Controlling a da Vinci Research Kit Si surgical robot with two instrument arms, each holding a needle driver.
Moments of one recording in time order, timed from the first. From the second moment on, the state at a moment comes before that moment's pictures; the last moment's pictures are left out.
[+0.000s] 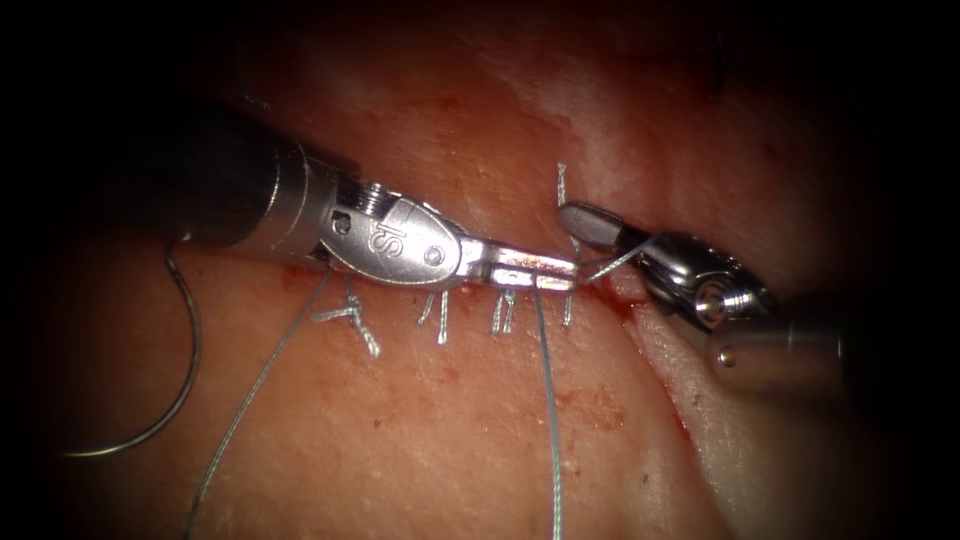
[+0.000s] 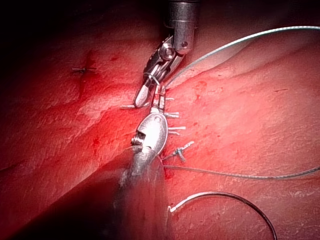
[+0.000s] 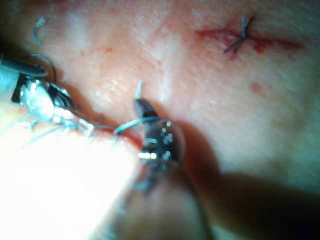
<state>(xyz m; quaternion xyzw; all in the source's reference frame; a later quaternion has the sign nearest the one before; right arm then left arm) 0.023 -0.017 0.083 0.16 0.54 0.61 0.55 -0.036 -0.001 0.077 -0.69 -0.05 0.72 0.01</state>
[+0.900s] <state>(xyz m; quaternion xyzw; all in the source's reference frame) 0.023 -0.025 0.075 0.18 0.58 0.51 0.61 -0.033 0.016 0.082 -0.65 -0.02 0.75 0.06</state>
